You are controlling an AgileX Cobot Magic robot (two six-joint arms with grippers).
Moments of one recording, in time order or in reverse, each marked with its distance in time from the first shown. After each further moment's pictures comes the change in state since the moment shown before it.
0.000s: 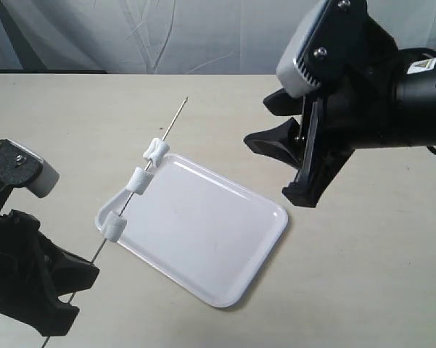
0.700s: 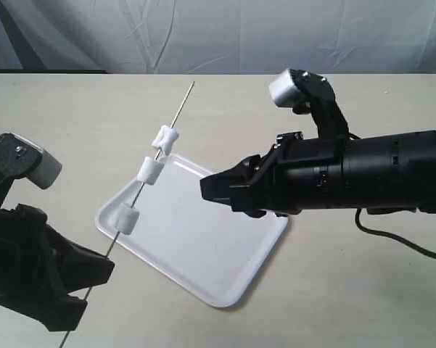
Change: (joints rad) left arm 0.000 0.000 0.000 -0.142 -0.036 0.093; right arm 0.000 0.202 0.165 0.888 0.181 -0.201
